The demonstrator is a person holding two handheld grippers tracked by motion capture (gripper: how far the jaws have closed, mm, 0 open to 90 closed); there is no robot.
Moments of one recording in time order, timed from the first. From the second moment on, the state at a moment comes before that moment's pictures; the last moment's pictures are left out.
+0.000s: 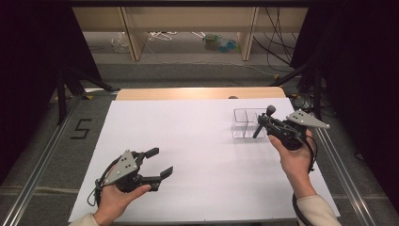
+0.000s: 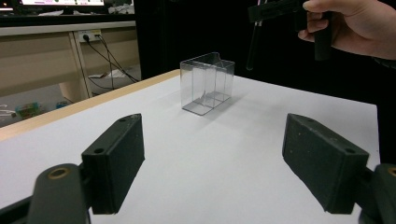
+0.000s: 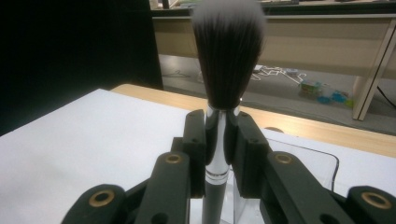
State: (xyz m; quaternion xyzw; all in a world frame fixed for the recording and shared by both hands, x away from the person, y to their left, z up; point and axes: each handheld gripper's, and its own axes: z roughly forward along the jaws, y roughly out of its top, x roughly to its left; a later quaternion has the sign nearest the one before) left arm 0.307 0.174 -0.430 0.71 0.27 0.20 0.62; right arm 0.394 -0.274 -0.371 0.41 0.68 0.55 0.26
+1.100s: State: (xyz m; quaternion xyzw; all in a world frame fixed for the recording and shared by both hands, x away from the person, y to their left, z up) left arm 0.308 0.174 -0.430 0.71 0.26 0.20 0.62; right arm 0.396 -0.285 -0.373 0.43 0.67 0.54 0.27
